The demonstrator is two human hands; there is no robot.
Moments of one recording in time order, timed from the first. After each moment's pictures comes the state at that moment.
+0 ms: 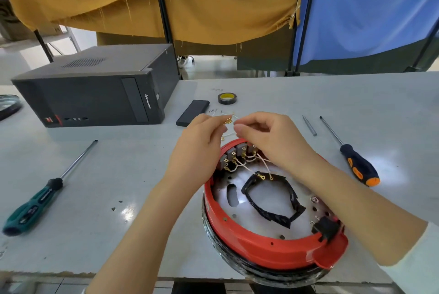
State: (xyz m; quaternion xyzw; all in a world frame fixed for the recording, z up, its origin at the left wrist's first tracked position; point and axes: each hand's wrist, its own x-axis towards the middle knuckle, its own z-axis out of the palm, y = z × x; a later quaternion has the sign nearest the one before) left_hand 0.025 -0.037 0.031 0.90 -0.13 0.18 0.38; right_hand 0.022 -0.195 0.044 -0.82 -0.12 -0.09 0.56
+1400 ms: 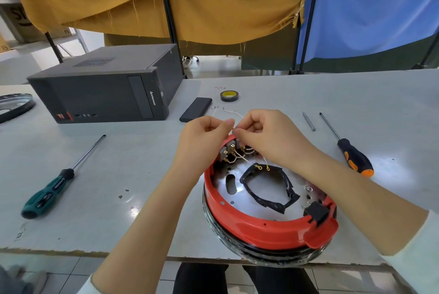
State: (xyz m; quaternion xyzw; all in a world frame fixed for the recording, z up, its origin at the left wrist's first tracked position) left_hand 0.004 -0.050 0.045 0.82 0.01 0.09 0.56; right_hand 0.006 -0.197 0.049 -0.87 -0.15 -0.09 0.47
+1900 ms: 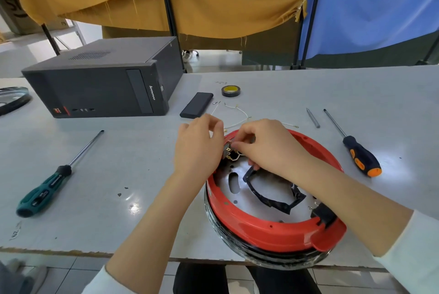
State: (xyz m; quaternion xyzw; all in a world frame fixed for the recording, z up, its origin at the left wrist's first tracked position) left_hand 0.021 -0.045 0.013 0.90 0.00 0.18 0.40; right_hand 0.014 -0.188 0.029 -0.91 -0.16 -0.07 0.37
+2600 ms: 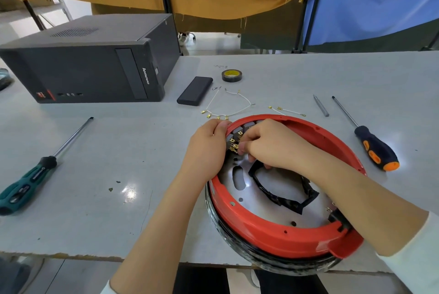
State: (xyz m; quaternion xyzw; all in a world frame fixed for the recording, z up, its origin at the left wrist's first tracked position) left_hand 0.035 -0.047 -0.015 0.84 0.02 0.06 0.54; right_hand 0.037 -0.185 0.008 -0.94 -0.08 0.07 0.32
